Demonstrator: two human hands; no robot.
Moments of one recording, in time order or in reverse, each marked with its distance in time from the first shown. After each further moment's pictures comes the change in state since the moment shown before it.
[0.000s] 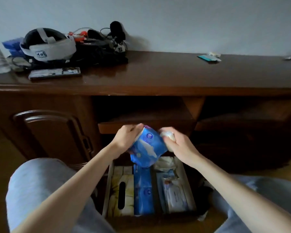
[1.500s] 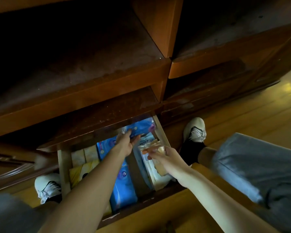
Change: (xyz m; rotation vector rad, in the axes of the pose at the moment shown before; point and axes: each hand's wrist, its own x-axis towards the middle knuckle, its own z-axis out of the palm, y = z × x) left_hand 0.119 -0.240 0.265 -0.823 0.085 -0.997; right_hand -0.054 0.220 0.058 0.584 0.014 0.904
